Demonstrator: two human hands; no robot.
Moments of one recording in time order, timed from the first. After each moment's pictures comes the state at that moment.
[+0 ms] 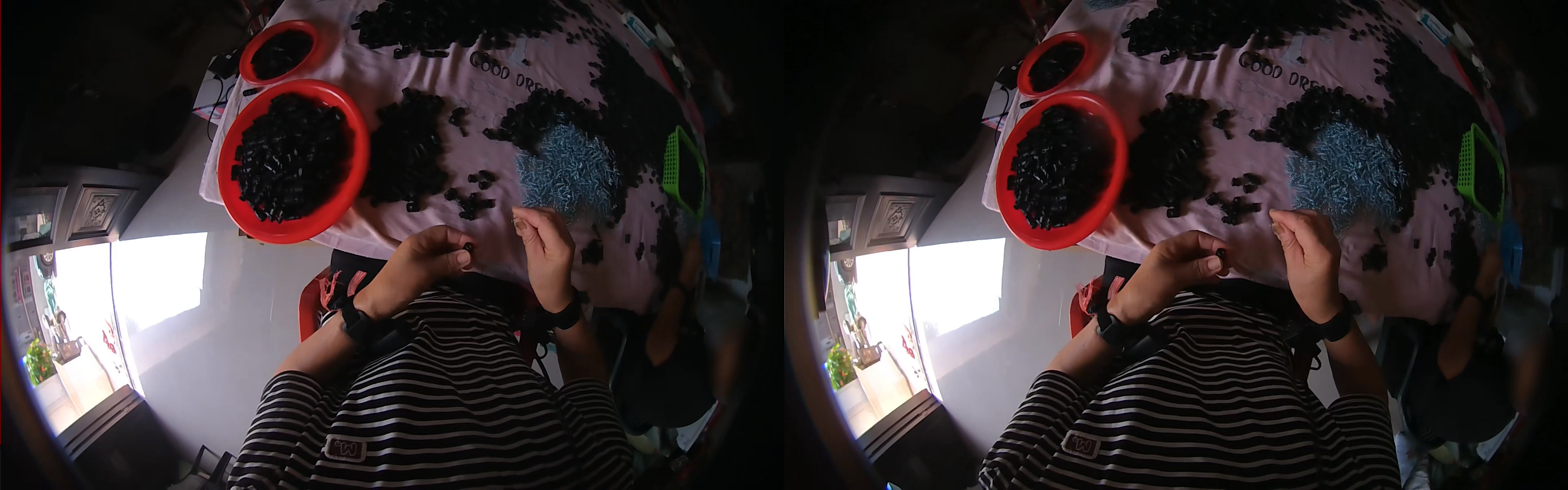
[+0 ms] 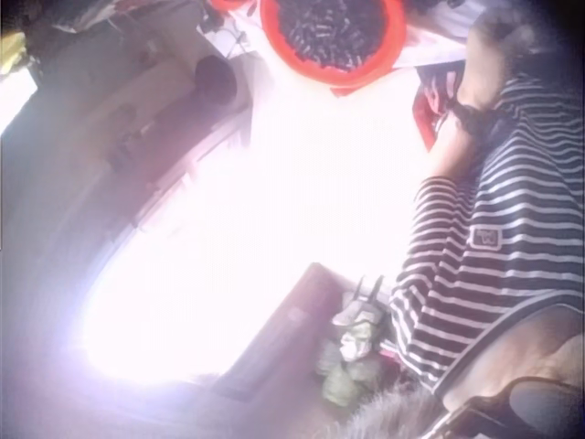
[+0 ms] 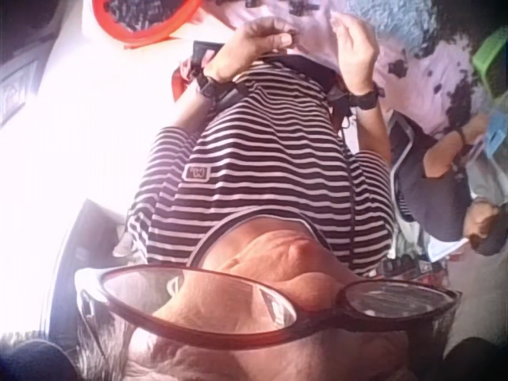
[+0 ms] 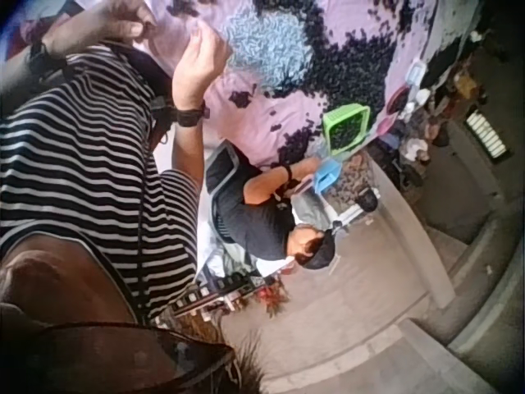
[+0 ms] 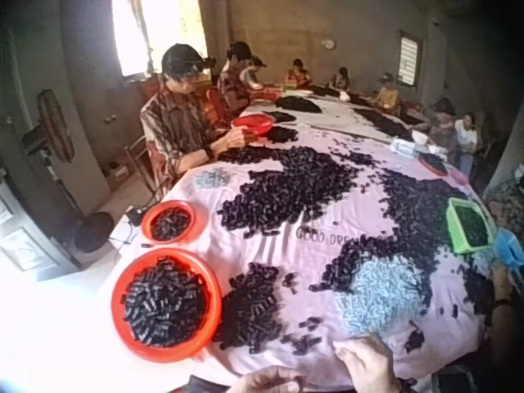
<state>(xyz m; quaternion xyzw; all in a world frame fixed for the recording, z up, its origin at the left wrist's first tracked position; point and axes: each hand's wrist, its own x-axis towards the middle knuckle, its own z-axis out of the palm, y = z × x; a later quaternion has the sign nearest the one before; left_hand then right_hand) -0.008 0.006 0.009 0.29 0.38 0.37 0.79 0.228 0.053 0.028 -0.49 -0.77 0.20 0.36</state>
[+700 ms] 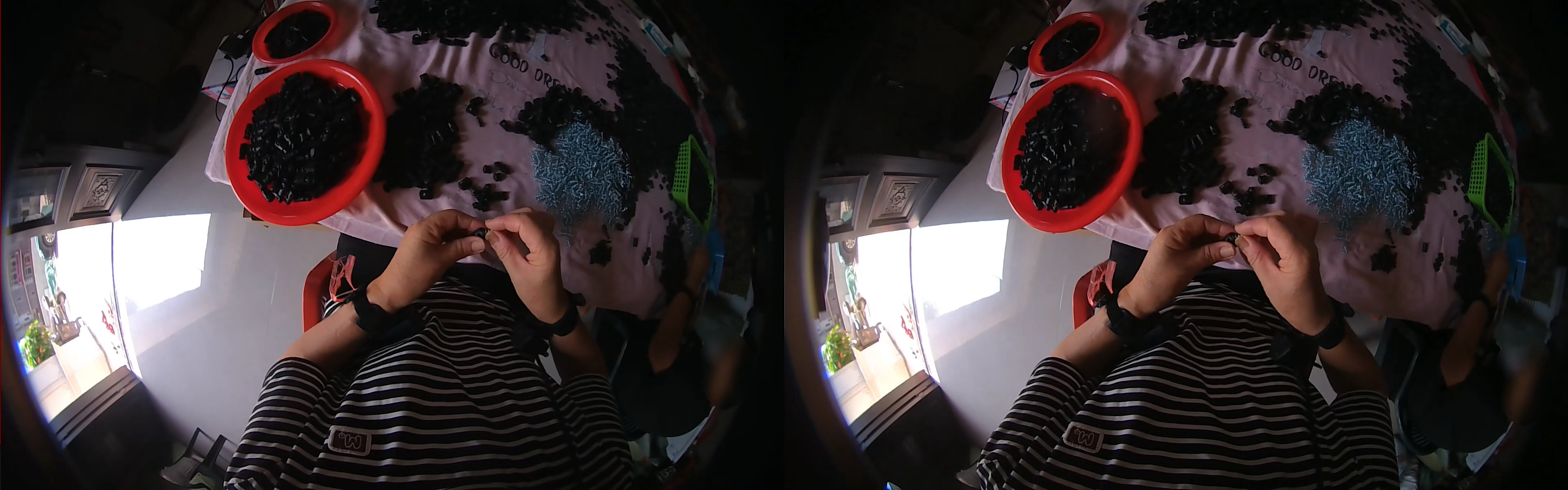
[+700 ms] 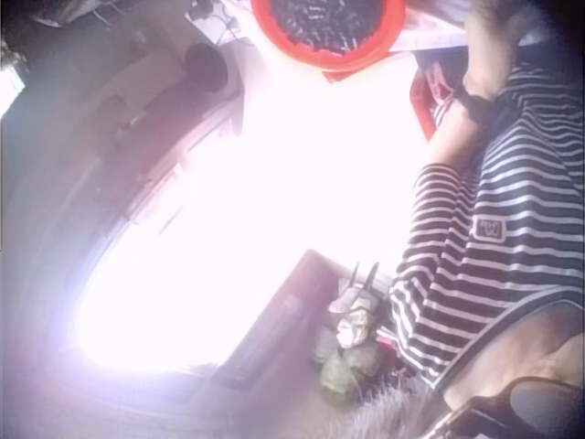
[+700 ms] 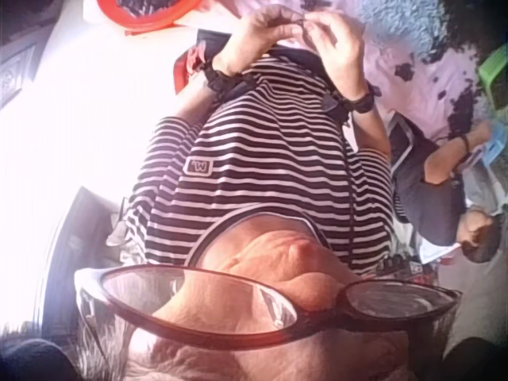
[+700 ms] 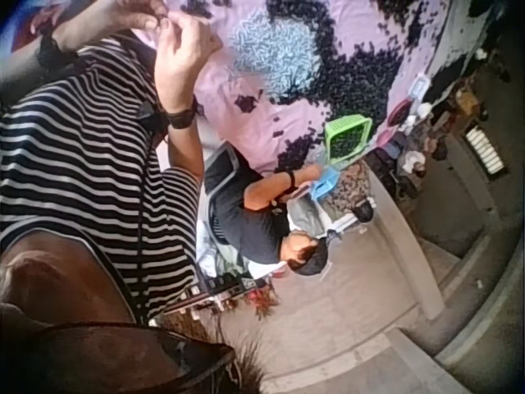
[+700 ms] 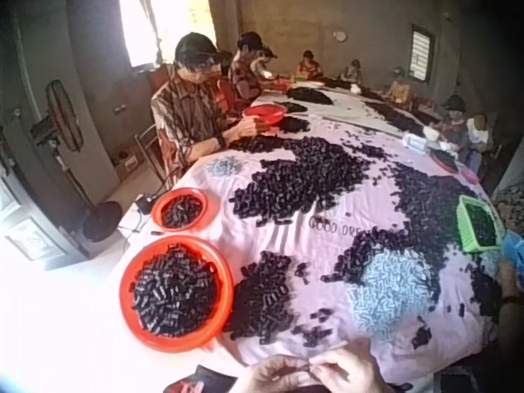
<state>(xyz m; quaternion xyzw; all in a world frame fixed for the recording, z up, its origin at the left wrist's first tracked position) -0.001 0.004 0.002 0.39 0.41 0.46 0.69 0.189 0.038 0.048 -0.45 -0.76 0.35 0.32</state>
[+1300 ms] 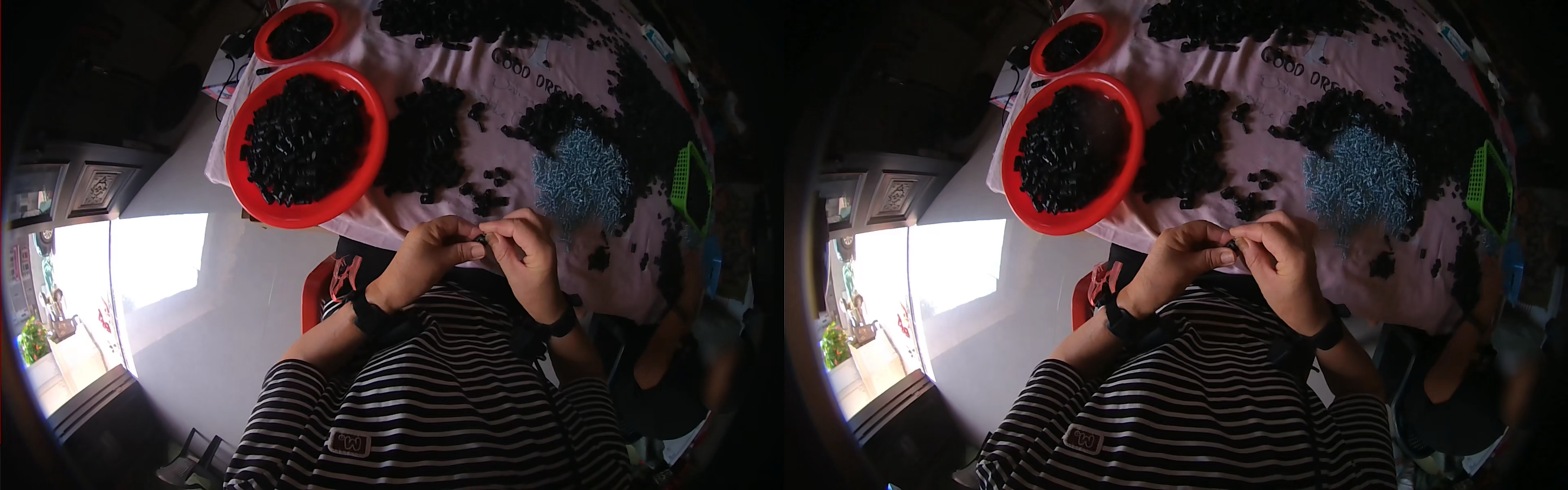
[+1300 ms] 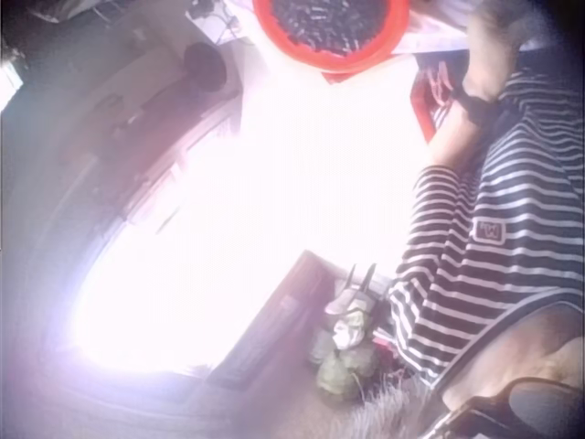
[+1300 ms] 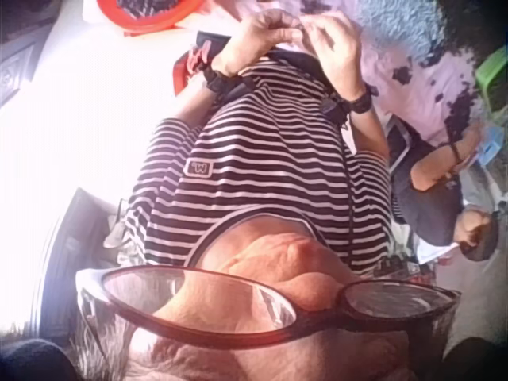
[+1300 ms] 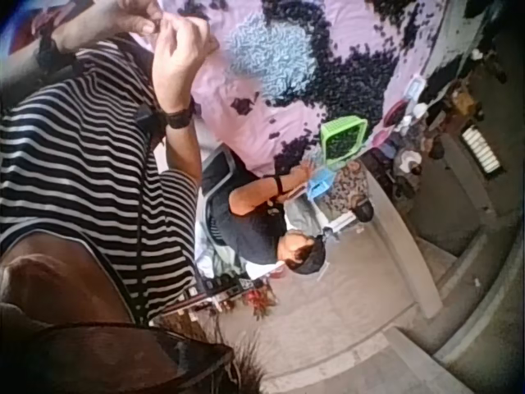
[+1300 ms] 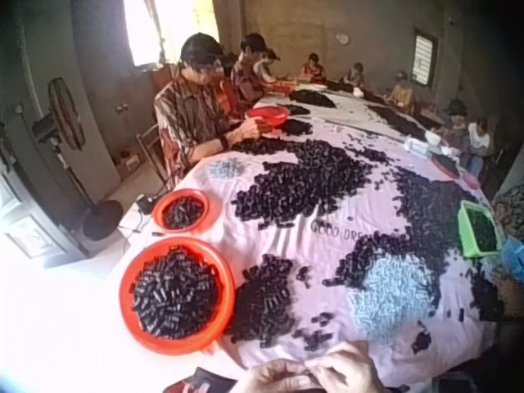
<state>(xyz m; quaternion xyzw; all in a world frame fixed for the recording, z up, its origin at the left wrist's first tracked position) -0.005 0.007 -0.002 0.33 0.38 0.45 0.74 0.186 0.046 0.042 -0.42 -0.79 0.31 0.32</state>
